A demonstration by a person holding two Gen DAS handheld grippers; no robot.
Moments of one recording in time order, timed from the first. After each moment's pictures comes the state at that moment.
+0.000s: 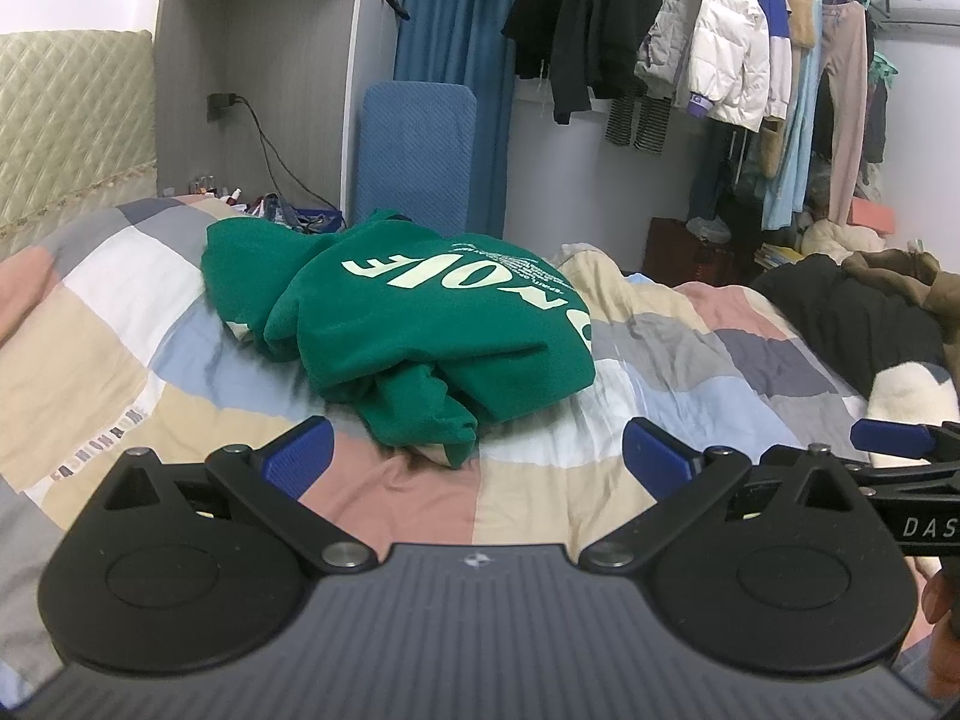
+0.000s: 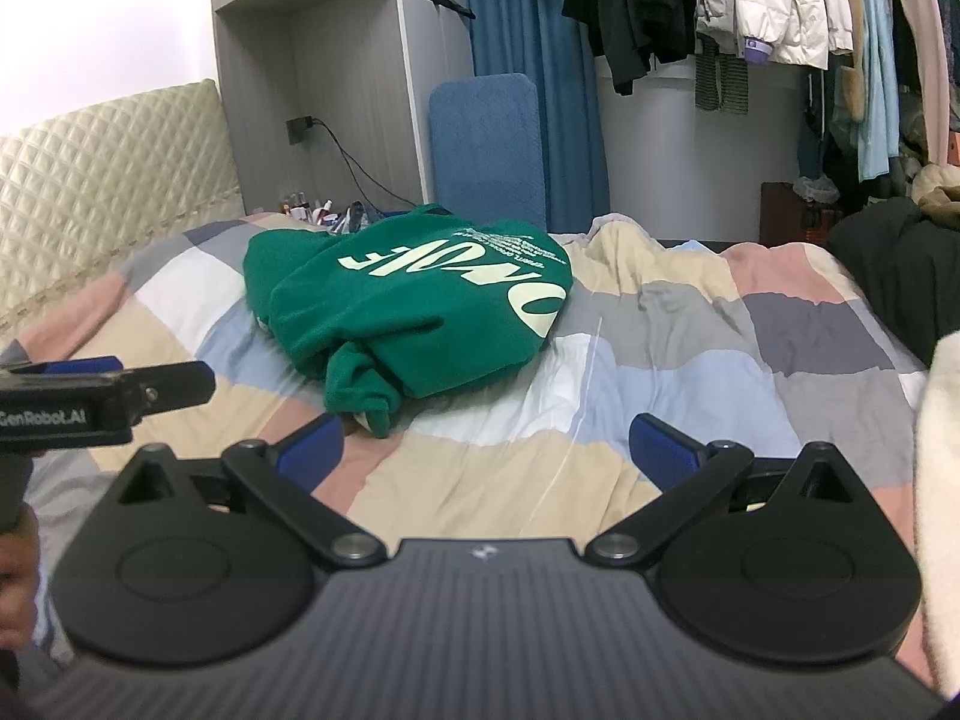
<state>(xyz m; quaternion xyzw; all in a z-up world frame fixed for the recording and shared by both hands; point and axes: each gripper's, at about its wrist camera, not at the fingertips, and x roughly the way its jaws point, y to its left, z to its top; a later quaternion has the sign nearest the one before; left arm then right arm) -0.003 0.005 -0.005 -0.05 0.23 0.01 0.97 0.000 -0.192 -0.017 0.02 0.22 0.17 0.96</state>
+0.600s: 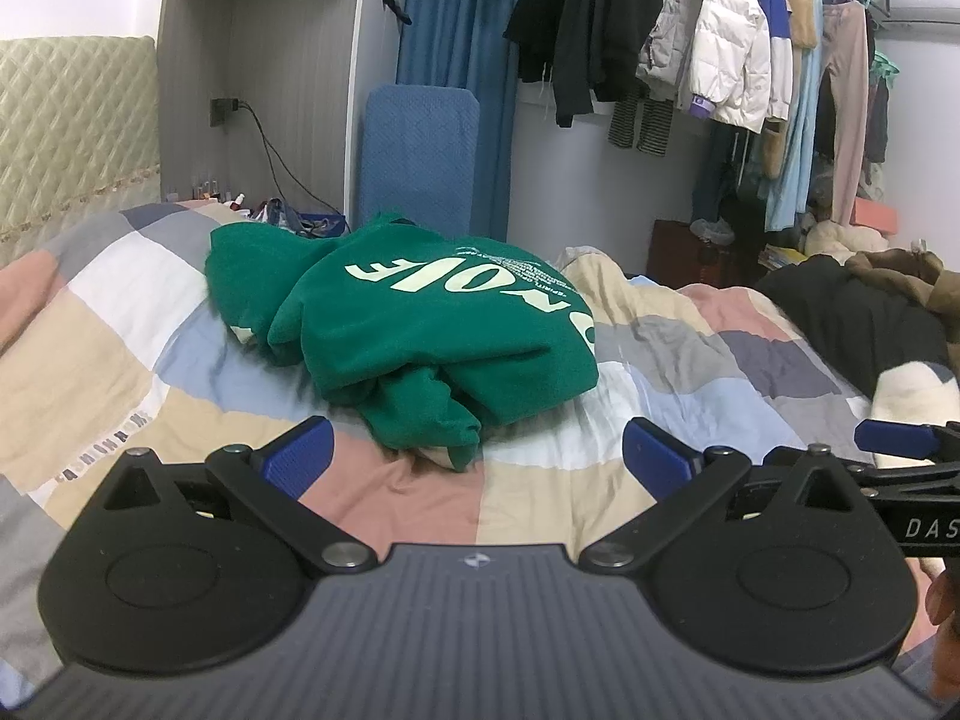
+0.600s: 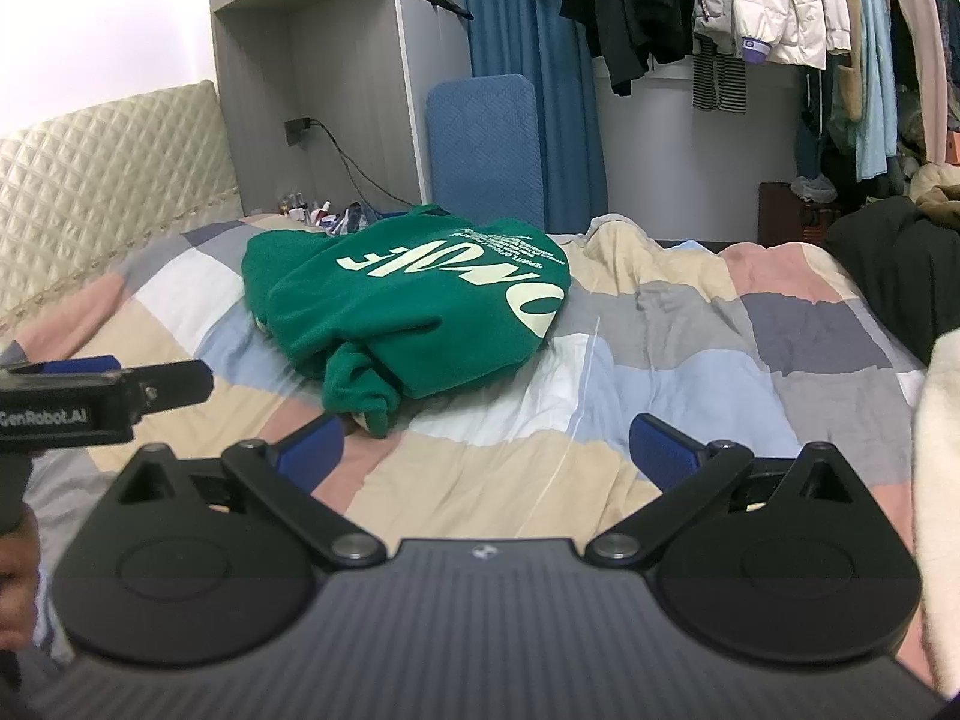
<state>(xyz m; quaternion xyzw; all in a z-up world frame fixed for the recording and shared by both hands) -0.001 0.003 -0.008 -0.04 0.23 0.01 0.97 -0.002 -0.192 -0.019 0.02 0.22 0.16 0.96</state>
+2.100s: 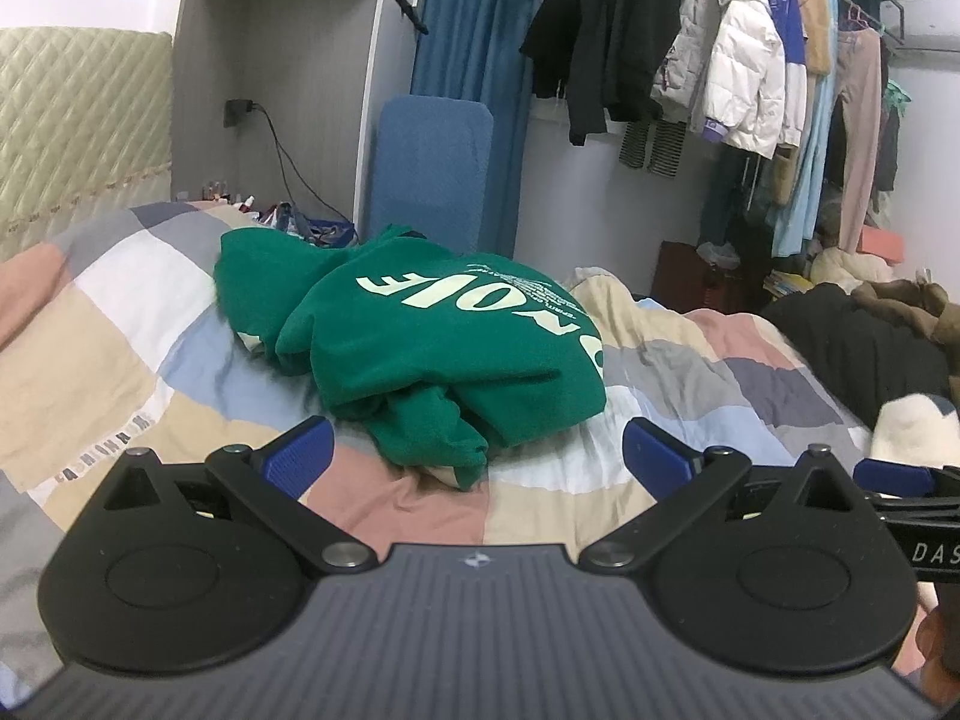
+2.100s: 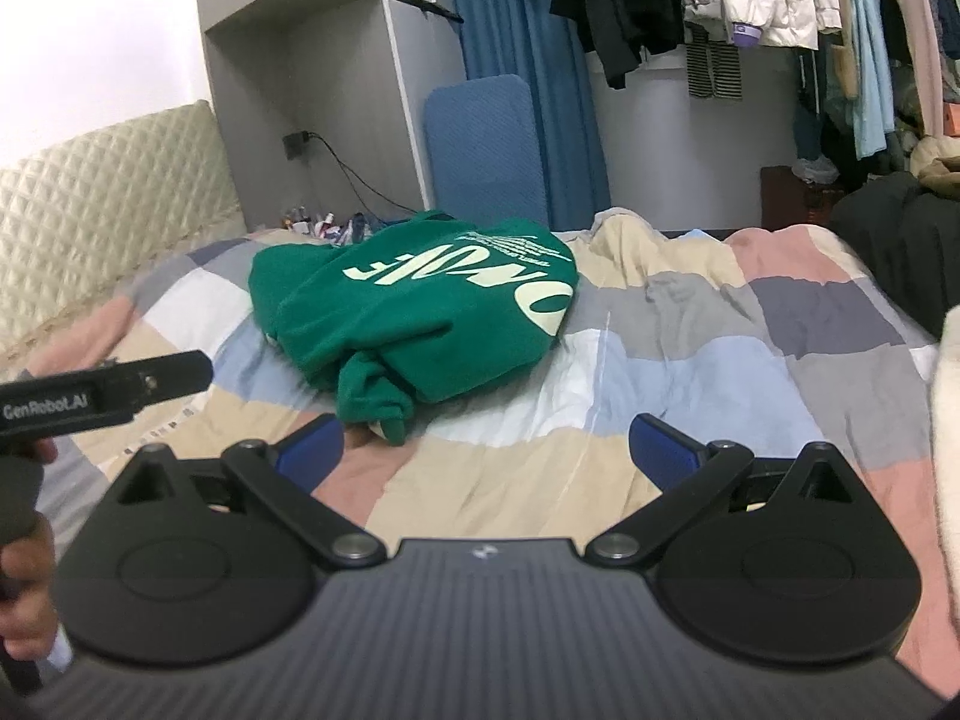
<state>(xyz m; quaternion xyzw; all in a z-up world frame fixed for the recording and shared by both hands) 0.006 0.018 0.001 -0.07 0.21 0.02 0.97 0.000 -0.190 -0.017 0.05 0.22 0.16 0.96</state>
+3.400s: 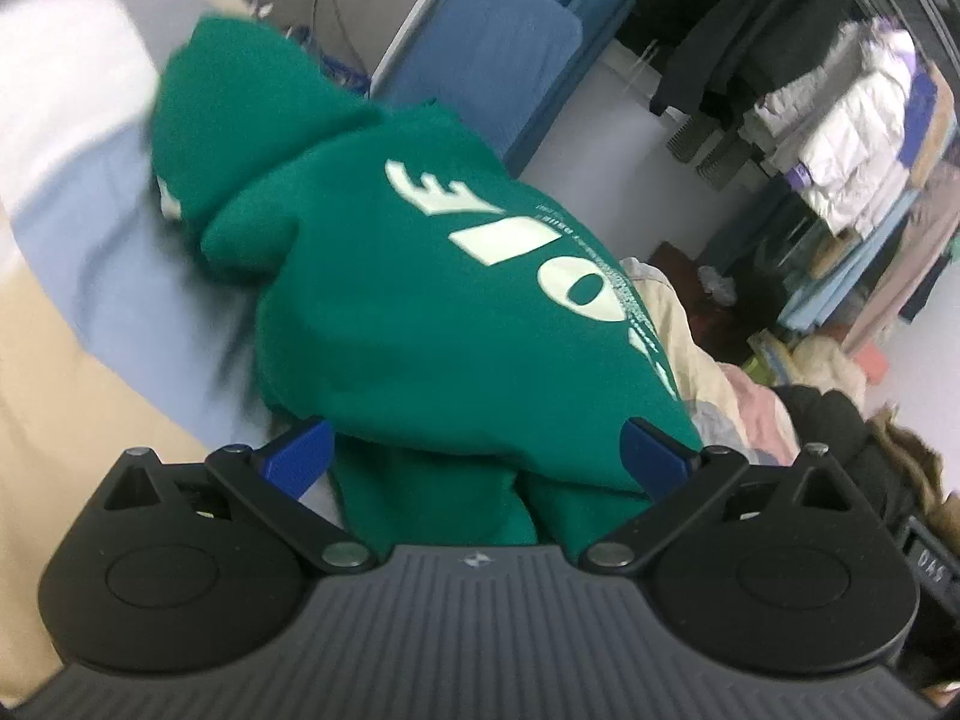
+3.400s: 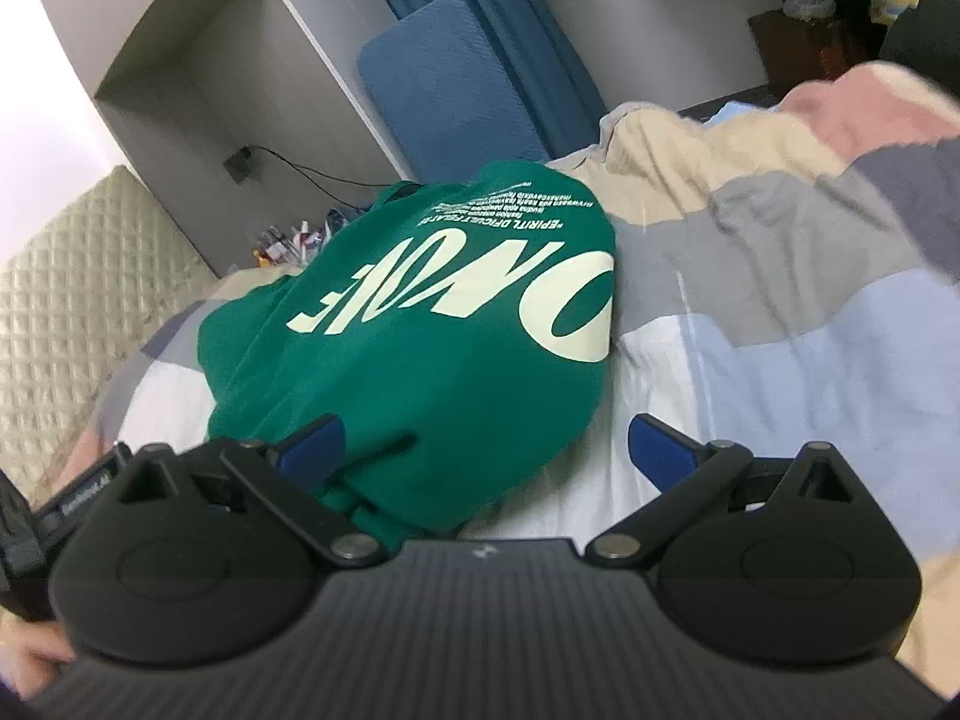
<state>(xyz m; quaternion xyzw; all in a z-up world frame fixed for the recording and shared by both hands) 0.242 0.145 -0.101 -0.28 0.29 -0.01 0.91 0.210 -0.158 -0.069 0.22 0.31 0.18 0.91</state>
